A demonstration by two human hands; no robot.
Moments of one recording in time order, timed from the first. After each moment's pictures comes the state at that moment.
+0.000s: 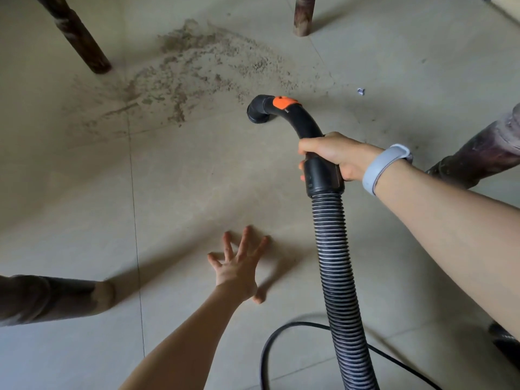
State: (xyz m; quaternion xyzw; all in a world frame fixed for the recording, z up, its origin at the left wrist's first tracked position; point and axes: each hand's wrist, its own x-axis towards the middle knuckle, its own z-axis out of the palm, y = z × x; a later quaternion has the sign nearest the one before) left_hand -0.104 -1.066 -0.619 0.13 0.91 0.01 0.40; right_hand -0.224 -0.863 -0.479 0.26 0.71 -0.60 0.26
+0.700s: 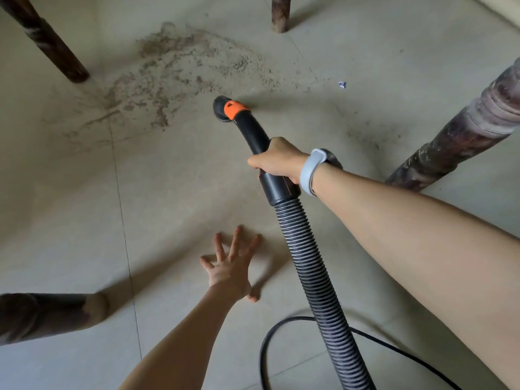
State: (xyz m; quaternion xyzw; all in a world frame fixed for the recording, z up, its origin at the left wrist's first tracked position) left_hand -0.106 -1.066 -0.618 0.14 0.90 0.00 0.40; right_hand -0.226 -0.911 -0.497 0.18 0.82 -0.50 0.20
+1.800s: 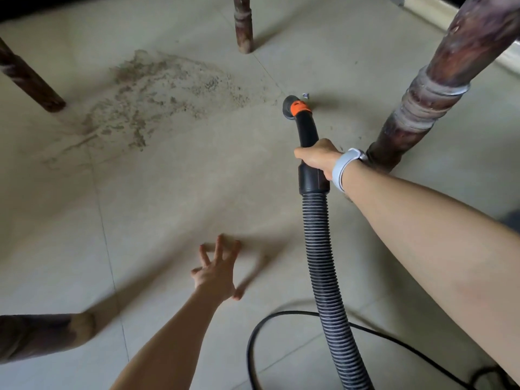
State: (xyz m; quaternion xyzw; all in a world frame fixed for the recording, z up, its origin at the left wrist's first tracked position) left_hand -0.106 -1.058 -0.612 0.15 0.90 -0.05 0.40; right_hand -0.190 -0.806 -0.486 0.37 0.78 -0.49 0.10
